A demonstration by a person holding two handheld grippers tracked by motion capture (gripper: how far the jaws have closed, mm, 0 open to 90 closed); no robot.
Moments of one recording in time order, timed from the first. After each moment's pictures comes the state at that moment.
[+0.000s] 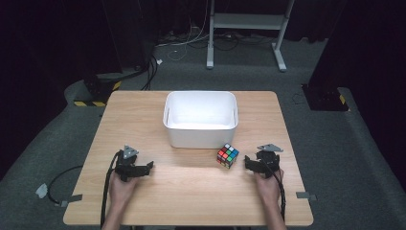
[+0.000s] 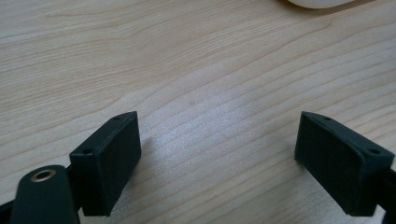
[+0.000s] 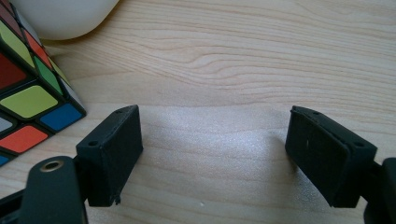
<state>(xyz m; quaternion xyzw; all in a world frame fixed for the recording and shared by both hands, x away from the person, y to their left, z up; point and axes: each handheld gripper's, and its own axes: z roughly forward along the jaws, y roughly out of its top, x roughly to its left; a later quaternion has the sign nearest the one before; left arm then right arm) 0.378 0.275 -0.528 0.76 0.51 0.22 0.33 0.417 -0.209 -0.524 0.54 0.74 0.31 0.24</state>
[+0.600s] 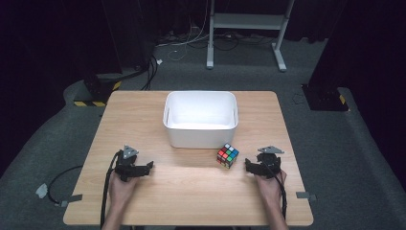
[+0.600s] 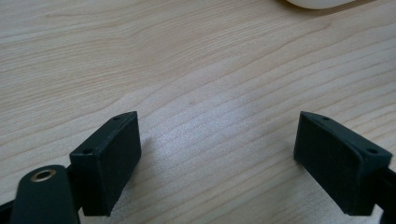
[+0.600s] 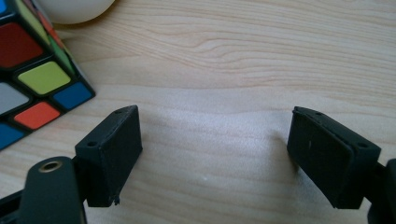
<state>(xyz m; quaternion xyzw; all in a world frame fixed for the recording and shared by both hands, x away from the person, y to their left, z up) 0.378 0.276 -0.528 0.76 0.51 0.22 0.33 0.407 -0.211 -0.522 0.54 0.75 0.30 0.23</state>
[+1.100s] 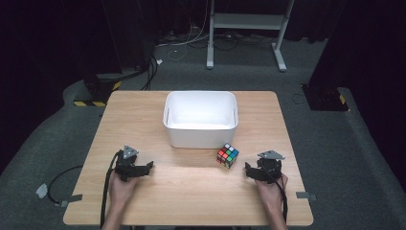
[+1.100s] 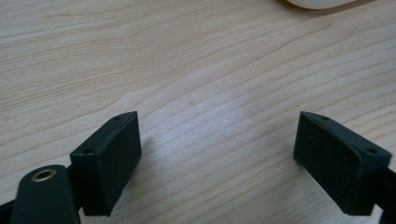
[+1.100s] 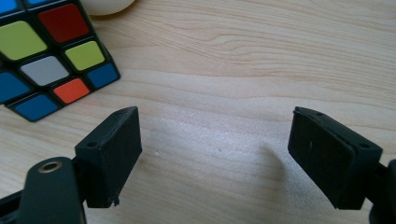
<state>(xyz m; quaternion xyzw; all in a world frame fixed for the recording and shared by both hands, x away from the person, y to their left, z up) 0.378 0.276 -0.528 0.76 0.51 0.22 0.33 0.387 -0.209 -0.517 0.52 0.76 0.31 0.24</state>
